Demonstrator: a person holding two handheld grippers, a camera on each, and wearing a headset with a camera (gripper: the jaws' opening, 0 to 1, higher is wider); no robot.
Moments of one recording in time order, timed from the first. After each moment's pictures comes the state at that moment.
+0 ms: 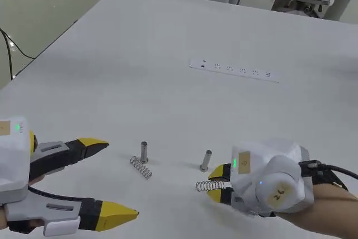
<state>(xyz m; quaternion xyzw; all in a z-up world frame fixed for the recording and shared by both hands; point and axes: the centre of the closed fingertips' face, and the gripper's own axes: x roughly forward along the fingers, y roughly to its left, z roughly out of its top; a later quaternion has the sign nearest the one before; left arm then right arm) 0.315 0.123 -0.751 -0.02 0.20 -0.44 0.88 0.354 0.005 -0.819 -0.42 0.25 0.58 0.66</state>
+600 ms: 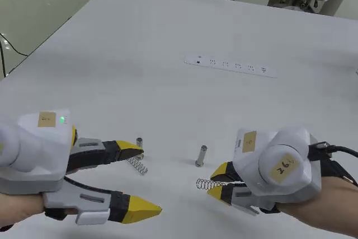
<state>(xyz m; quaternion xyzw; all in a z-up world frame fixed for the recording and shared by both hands) 0.323 0.069 -0.758 0.02 0.20 -0.51 0.83 0.340 0.001 -0.805 -0.37 0.30 0.56 0.68</state>
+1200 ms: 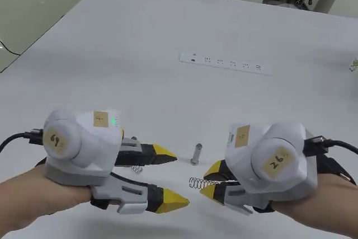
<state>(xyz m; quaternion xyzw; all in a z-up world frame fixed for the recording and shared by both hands) 0.334 0.020 -0.772 0.06 0.20 -0.56 0.80 0.333 0.007 -0.796 -0.36 0.31 0.56 0.68</state>
